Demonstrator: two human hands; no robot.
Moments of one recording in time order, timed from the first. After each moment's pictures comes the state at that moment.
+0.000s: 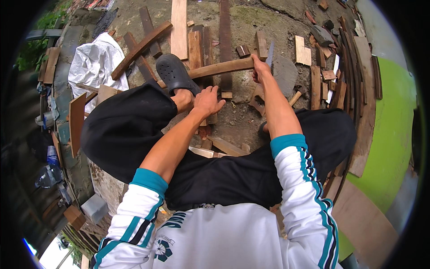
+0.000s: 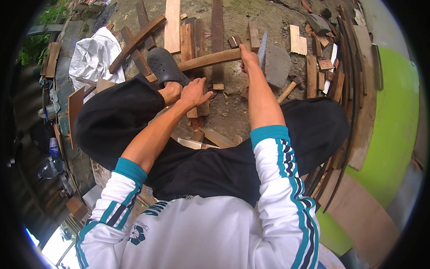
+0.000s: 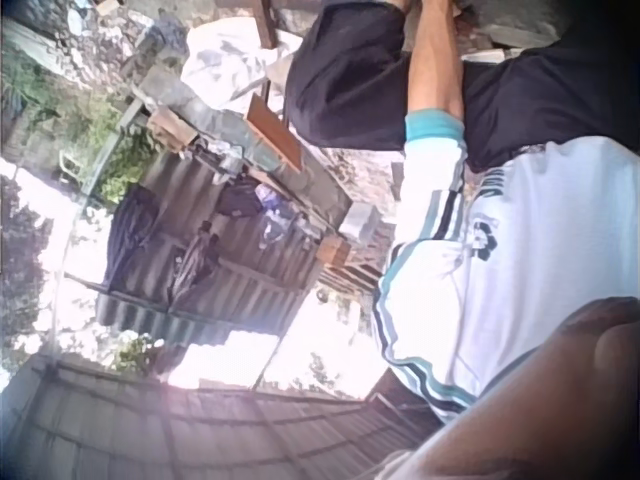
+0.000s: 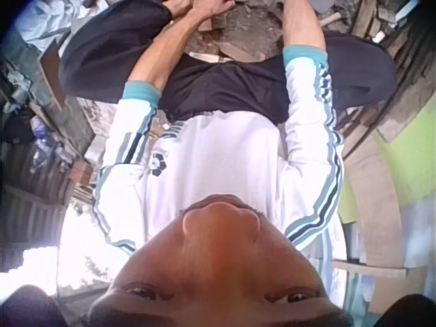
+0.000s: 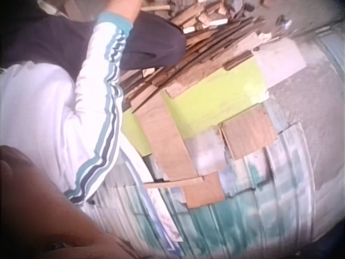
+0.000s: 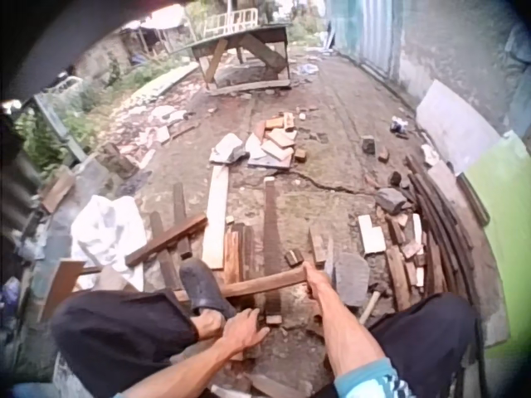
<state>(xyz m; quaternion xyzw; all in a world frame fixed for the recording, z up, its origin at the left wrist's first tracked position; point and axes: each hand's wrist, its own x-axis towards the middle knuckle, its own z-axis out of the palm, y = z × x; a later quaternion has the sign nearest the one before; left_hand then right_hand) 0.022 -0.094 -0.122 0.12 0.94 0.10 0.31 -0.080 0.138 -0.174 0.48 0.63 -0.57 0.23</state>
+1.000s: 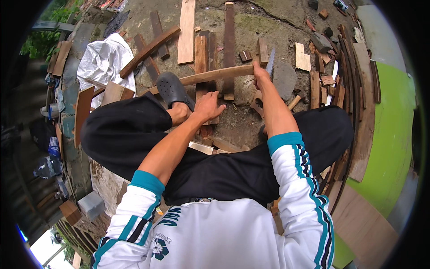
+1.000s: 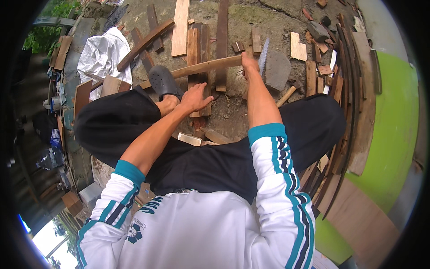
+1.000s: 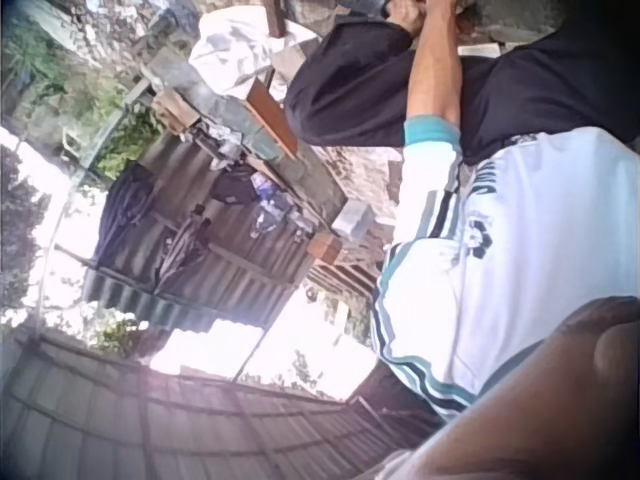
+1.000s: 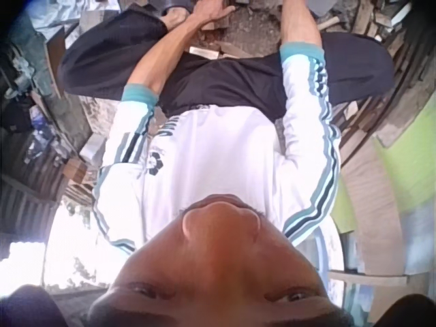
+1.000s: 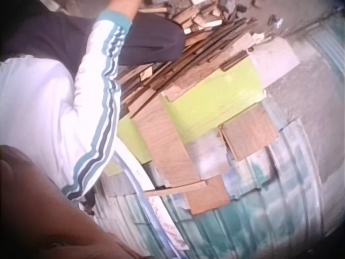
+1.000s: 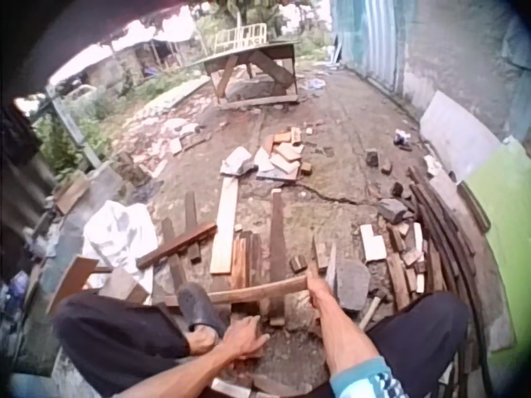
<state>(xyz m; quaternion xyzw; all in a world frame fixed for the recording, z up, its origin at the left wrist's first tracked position) 0.054 -0.100 -0.095 0.10 0.94 0.14 0.29 -0.061 0.136 -0.177 0.45 0.67 -0.53 0.25</state>
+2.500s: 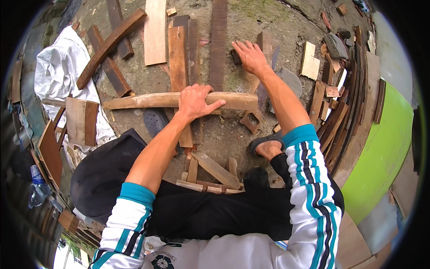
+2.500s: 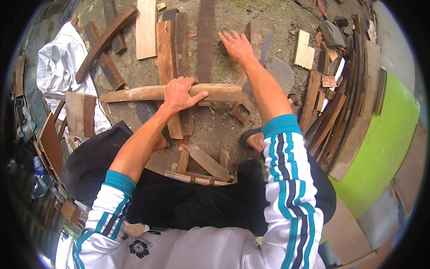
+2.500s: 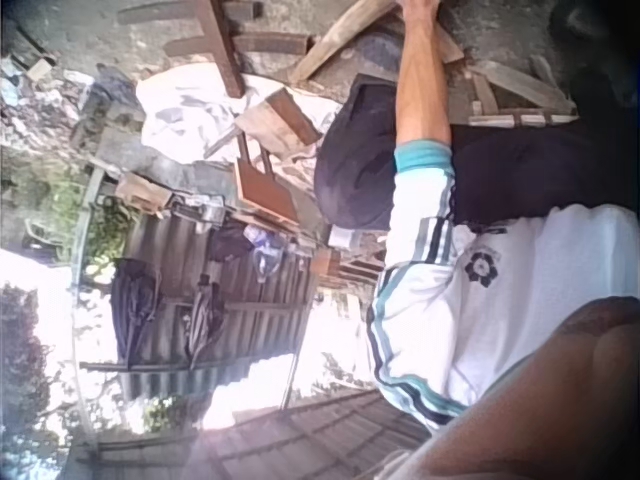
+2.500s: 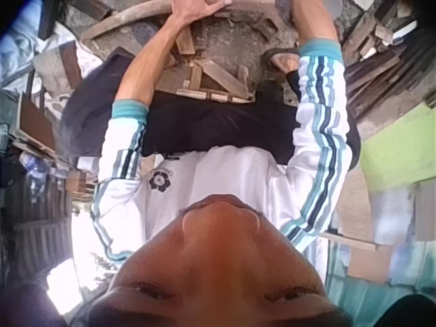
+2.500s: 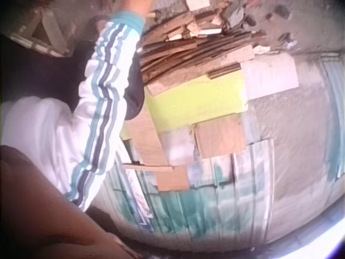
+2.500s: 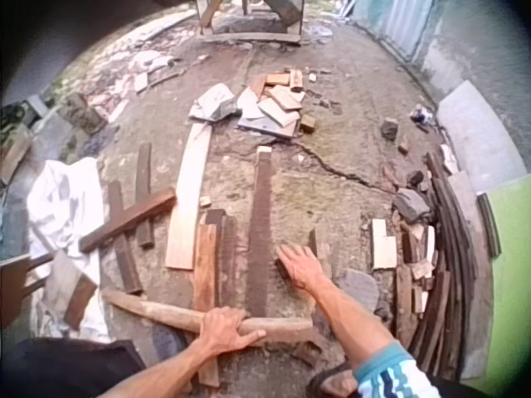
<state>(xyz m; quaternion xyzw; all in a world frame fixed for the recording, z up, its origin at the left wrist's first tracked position) -0.082 -0.098 -0.208 0.19 0.94 0.26 0.13 -0.197 0.154 -0.290 -0.27 0.96 0.02 0.12</state>
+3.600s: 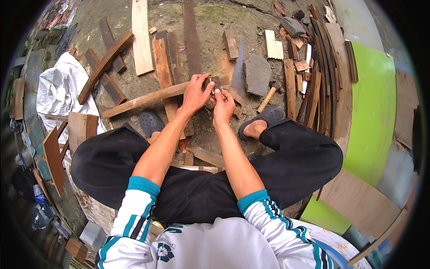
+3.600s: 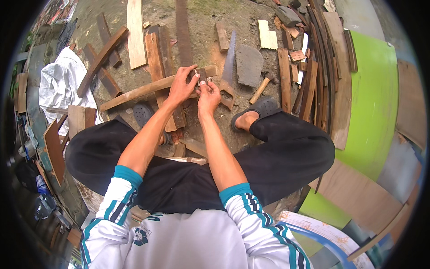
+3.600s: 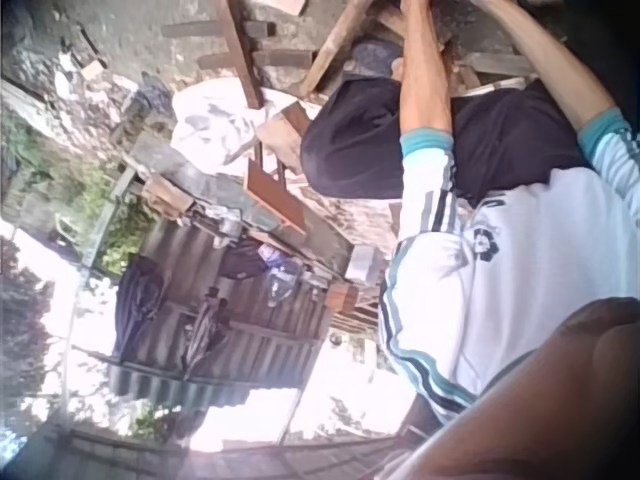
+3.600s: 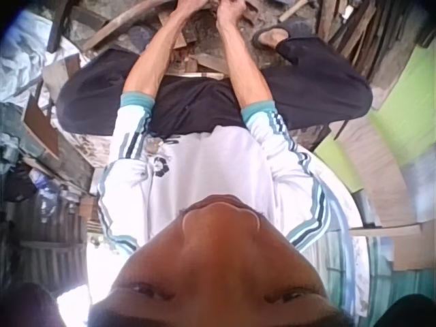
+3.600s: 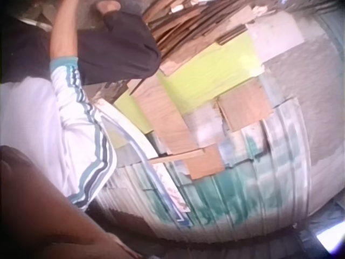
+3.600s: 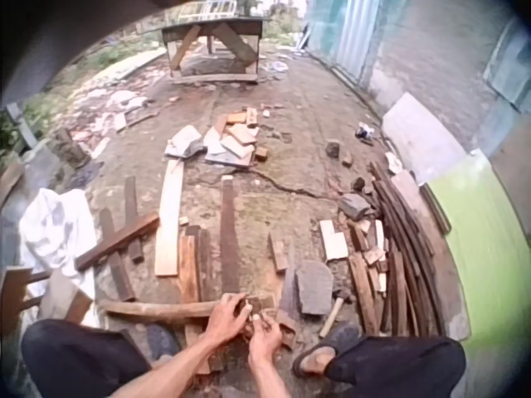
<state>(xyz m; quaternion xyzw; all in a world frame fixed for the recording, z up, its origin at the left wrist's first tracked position) -0.038 -0.042 -0.155 0.09 0.86 0.47 0.17 0.031 0.043 -0.168 0.47 0.42 -0.77 -0.13</state>
